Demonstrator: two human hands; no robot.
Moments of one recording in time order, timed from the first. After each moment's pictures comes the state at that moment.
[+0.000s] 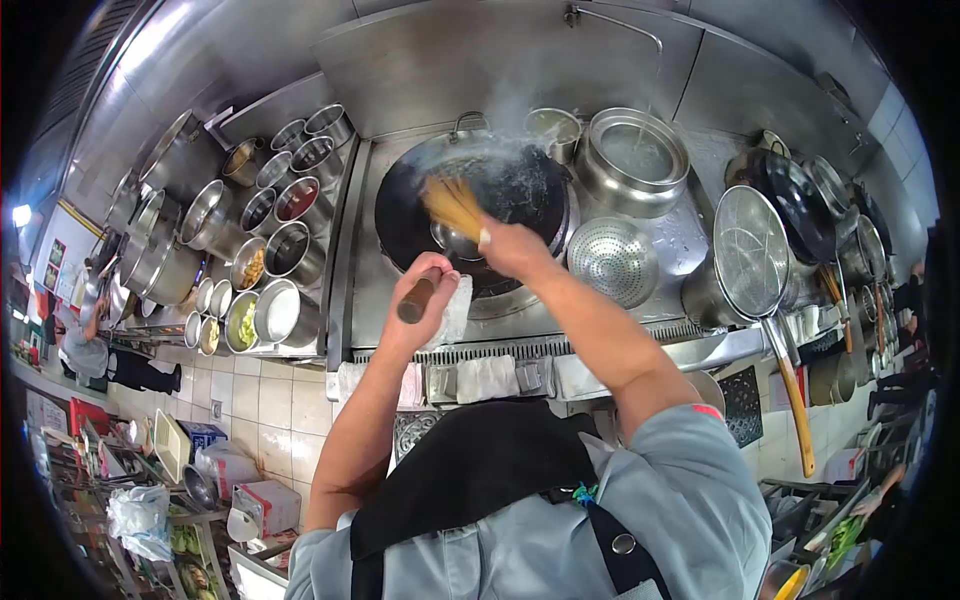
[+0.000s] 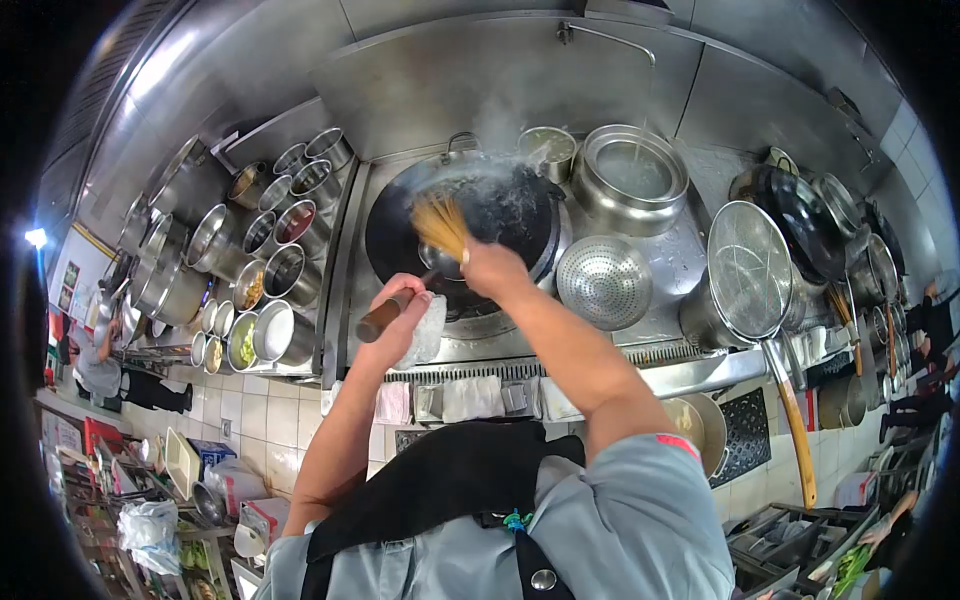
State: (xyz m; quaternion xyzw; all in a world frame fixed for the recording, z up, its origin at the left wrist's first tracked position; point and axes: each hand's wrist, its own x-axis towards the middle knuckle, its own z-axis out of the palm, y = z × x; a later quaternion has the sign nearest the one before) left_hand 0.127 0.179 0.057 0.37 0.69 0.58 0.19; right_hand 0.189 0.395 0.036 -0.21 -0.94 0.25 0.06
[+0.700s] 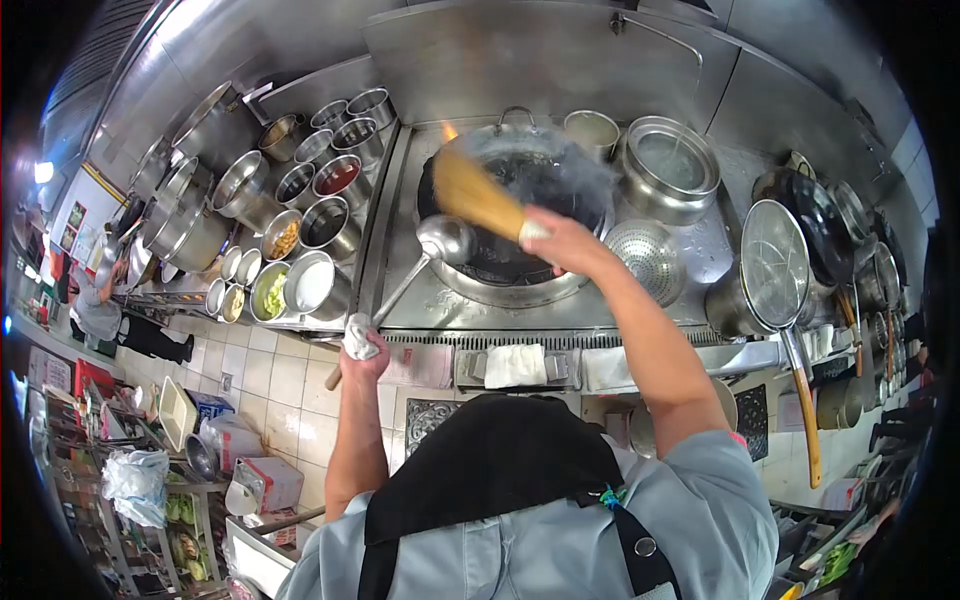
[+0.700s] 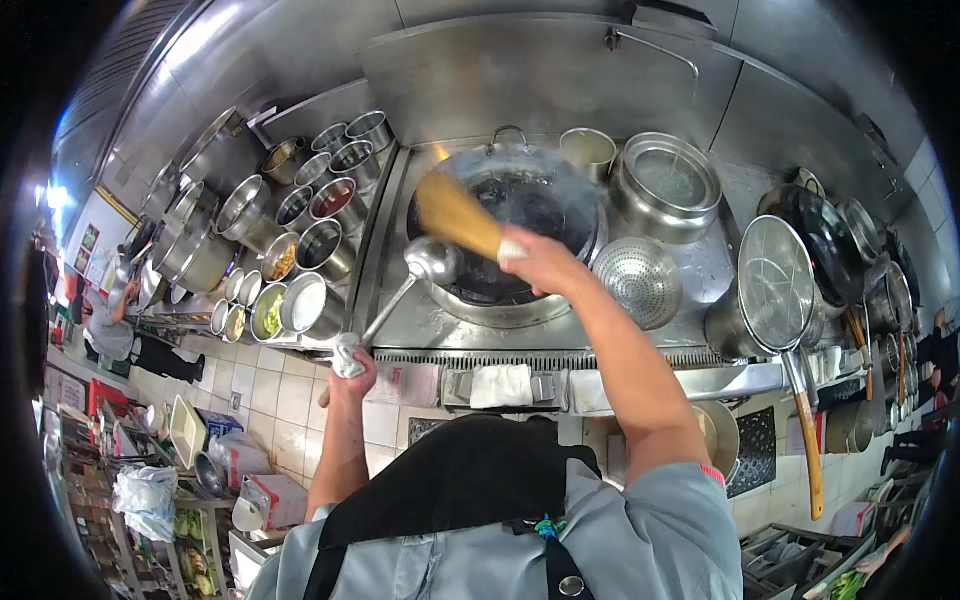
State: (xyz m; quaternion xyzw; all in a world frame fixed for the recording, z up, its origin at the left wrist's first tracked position) left_hand 0.027 -0.039 -0.106 -0.31 0.14 0.89 0.30; right_hand 0.235 0.389 0.085 -0.20 -0.84 0.50 -0.01
